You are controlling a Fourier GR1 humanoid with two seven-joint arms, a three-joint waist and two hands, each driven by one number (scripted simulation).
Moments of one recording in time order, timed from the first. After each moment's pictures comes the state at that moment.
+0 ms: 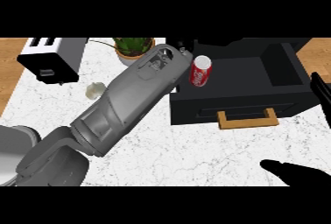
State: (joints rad) left arm -1.44 0.00 -0.60 -0.43 0.71 0.84 -0.13; right arm 0.01 -0.23 -0.06 -2.18 0.53 0.17 0.02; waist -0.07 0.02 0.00
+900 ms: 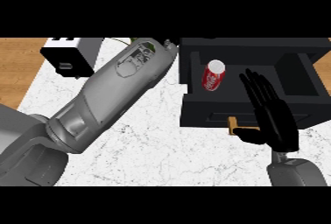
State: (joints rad) left arm -1.39 0.11 -0.61 -0.59 0.64 0.83 0.02; right arm -0.16 -0.18 0.10 -1.63 1.04 -0.13 -0.03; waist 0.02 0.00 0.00
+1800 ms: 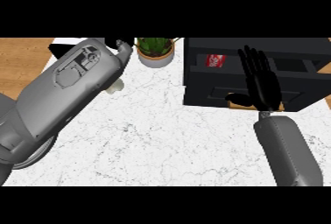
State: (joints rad) left arm -1.21 0.37 -0.64 -0.97 0.57 0.80 0.23; right arm -0.52 -0.18 -0.05 -1.02 1.17 -0.46 -0.11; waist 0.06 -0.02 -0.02
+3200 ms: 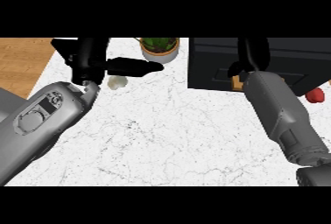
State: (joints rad) left arm -0.89 0.53 -0.62 -1.34 0.48 0.78 0.27; right arm -1.06 -0.21 -0.22 -0.28 1.23 -0.73 -0.08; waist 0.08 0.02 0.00
